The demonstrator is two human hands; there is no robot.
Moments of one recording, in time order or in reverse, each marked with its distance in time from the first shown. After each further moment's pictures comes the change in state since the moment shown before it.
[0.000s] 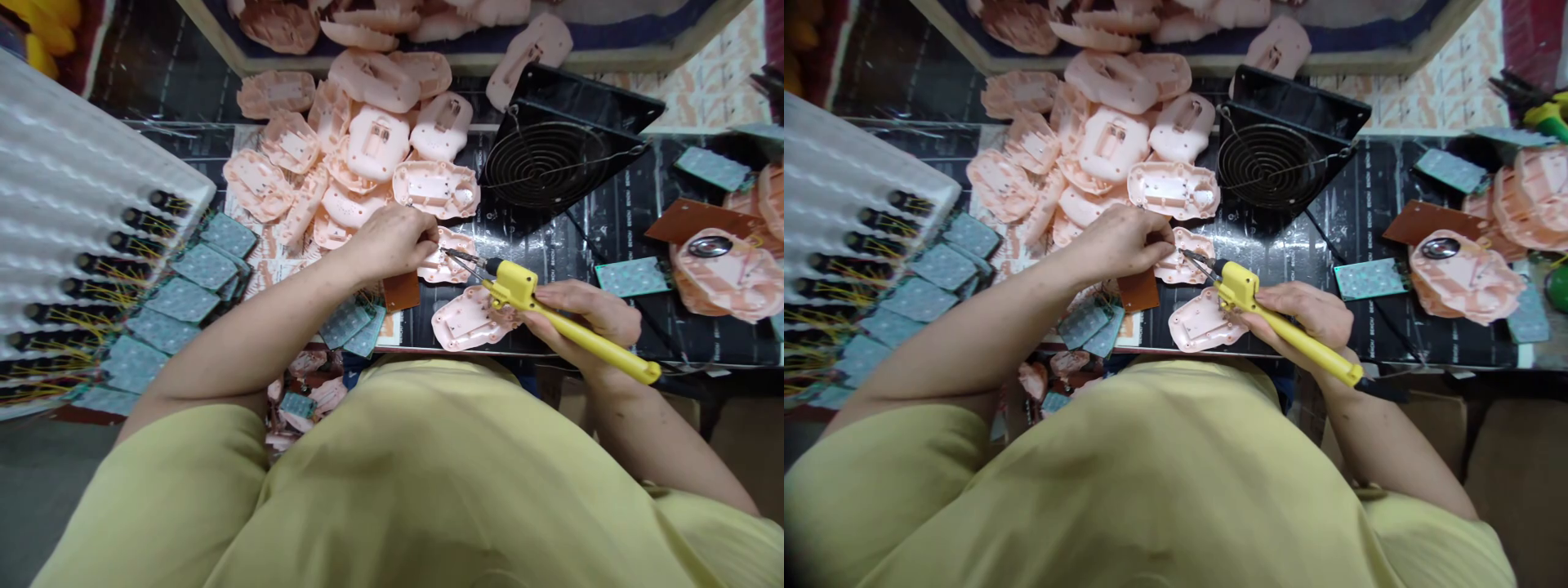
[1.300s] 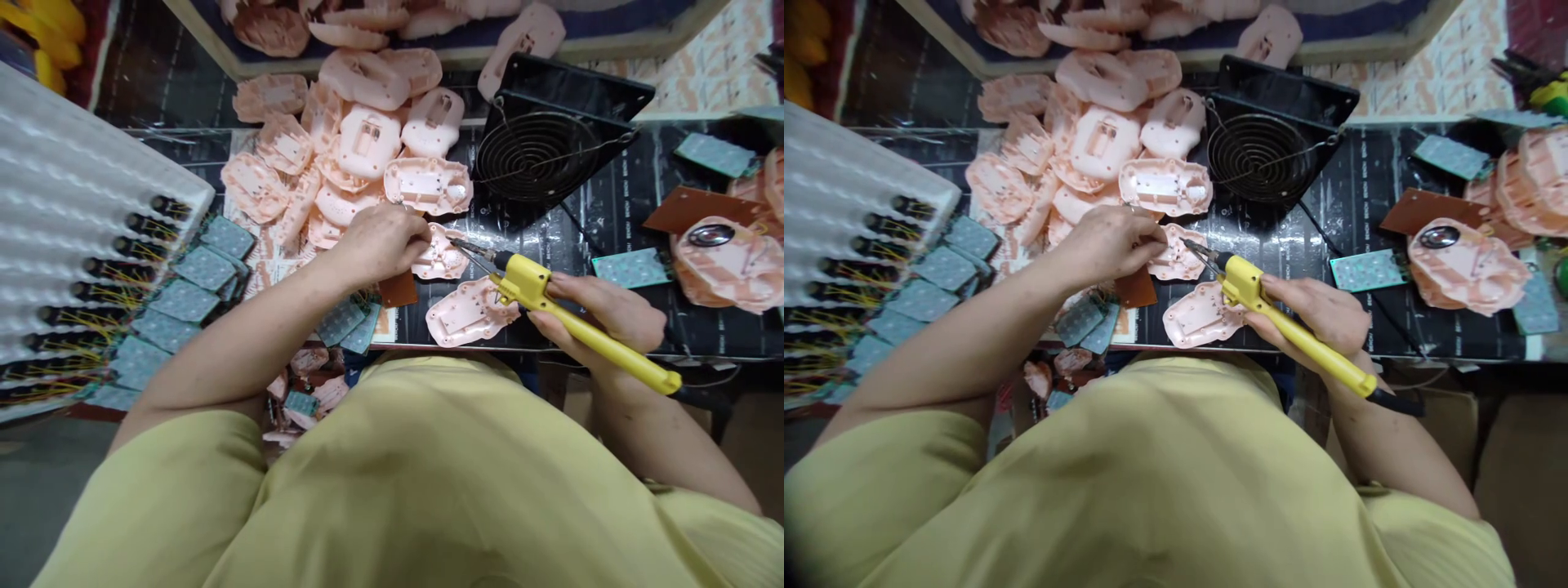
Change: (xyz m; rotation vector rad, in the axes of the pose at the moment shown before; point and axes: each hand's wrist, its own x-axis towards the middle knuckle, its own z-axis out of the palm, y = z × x) left_hand -0.008 0.004 -0.003 0.080 0.004 0.019; right_hand -0.003 -0.005 -0.023 -0.175 -0.051 -0.026
